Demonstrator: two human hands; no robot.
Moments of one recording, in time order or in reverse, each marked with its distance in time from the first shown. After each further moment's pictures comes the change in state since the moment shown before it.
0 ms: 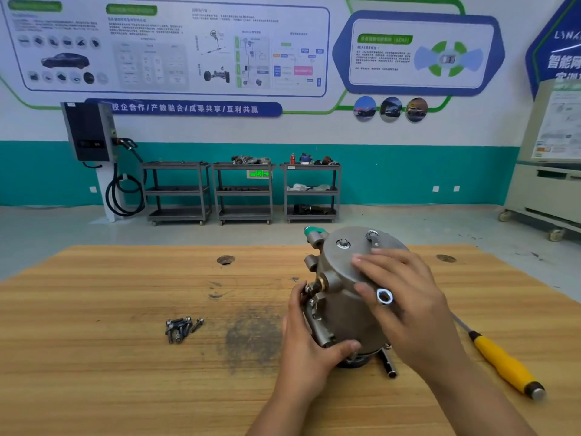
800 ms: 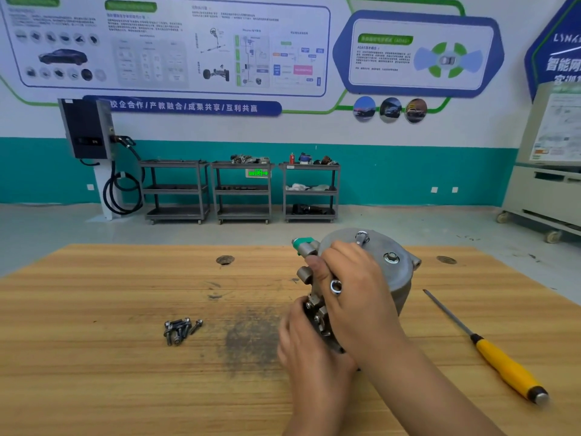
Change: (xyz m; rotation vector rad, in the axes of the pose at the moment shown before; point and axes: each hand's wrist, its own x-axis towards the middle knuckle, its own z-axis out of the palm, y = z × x) left_hand -0.016 0.039 0.015 0.236 0.208 -0.158; right_hand 0.035 -0.041 0.043 0.073 0.095 0.086
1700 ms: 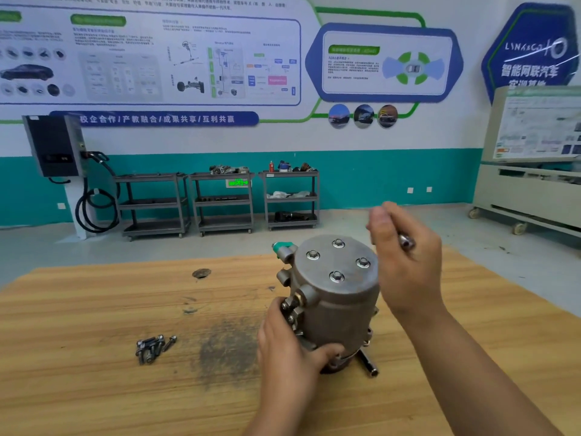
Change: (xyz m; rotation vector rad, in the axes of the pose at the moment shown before) left_hand 0.013 -0.008 0.004 0.062 -0.109 0.062; right_hand 0.023 0.034 -0.074 0.371 0.250 0.092
